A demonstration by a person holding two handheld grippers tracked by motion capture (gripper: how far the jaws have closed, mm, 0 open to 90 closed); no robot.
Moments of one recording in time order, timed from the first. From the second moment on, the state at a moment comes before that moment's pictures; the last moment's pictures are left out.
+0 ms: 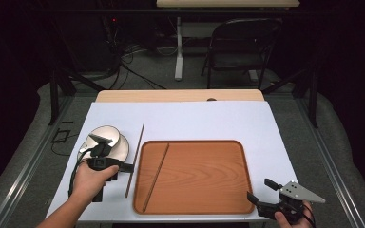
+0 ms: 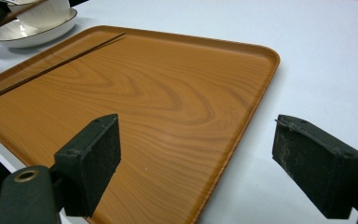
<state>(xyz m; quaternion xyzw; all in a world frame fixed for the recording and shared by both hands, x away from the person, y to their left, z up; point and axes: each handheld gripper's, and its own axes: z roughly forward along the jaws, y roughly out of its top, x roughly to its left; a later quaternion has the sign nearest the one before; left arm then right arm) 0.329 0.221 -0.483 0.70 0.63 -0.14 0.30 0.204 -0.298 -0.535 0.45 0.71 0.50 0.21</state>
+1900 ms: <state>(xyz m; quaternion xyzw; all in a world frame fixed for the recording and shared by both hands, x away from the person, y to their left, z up) 0.324 0.192 -0.520 0.72 0.63 -0.14 0.24 0.204 -0.298 -0.535 0.45 0.71 0.50 0.21</state>
